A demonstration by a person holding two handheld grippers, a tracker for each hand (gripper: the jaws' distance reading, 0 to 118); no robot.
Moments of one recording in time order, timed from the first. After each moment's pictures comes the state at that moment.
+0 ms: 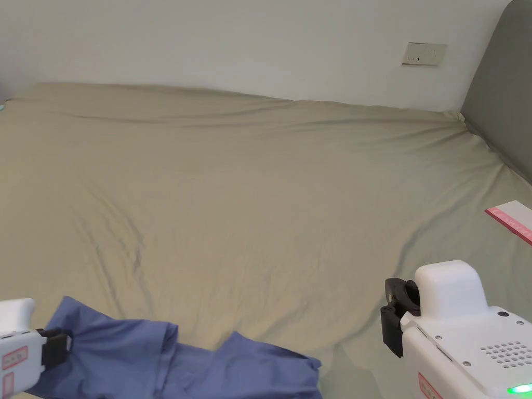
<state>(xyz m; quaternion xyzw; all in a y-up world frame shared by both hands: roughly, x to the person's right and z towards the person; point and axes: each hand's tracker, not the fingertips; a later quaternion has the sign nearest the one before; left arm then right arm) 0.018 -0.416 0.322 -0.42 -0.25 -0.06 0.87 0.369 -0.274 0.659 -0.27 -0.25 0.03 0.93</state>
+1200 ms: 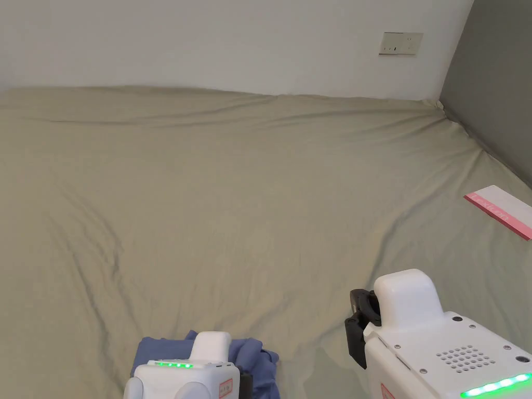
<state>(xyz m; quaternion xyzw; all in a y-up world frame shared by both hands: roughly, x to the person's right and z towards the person) 0.240 -0.468 0.471 -0.50 -0.42 -0.08 0.75 0.373 -0.292 0.668 -0.28 -0.22 0.00 0.93</state>
